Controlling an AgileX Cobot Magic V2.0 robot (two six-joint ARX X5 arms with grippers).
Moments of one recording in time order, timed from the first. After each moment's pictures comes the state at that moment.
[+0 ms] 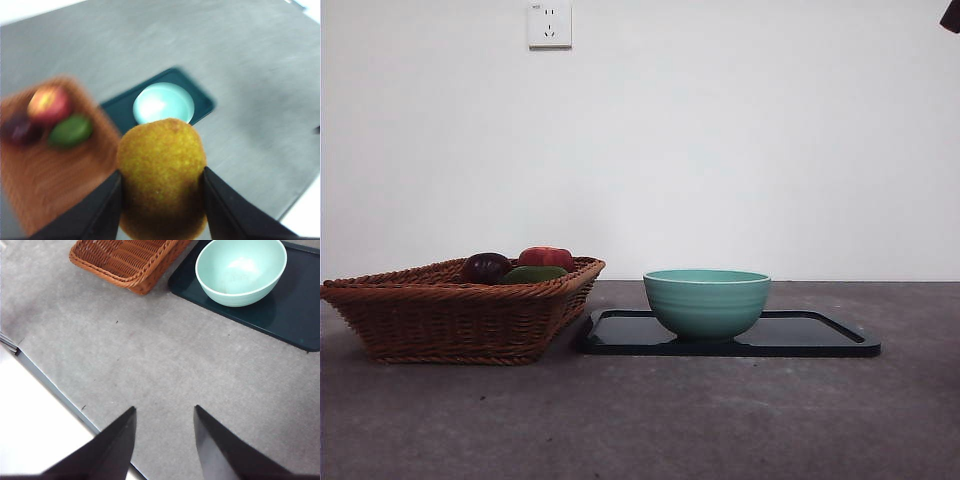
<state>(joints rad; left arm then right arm) -0.57 1.08 1.50 -1.04 0.15 -0.03 0.52 0.61 0.78 -0.87 -0.31 0.15</state>
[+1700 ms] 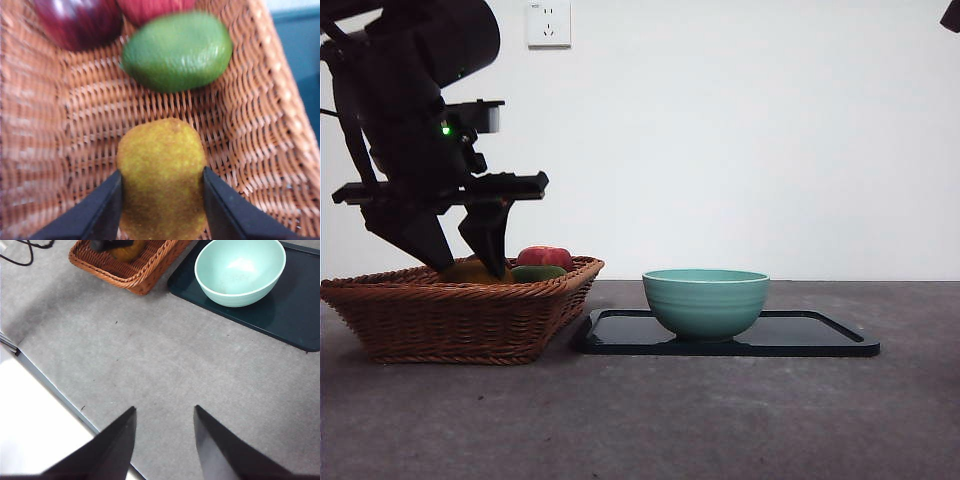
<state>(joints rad) -0.47 1.57 0.98 -0.30 -0.18 -0.22 0.52 0.61 0.78 -0.87 -0.31 0.15</state>
